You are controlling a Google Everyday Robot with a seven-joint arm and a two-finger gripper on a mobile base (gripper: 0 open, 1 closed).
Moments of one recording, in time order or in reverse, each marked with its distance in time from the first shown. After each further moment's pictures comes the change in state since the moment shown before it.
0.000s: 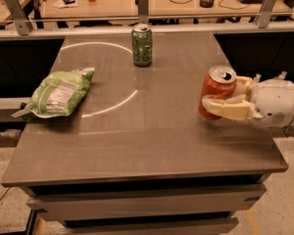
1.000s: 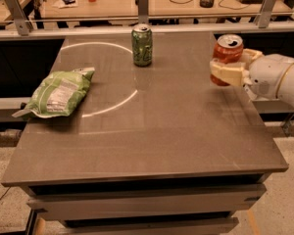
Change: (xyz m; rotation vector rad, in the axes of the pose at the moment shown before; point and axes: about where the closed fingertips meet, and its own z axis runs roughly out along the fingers) arm -0.011 -0.113 -0.010 0.490 0.081 0.013
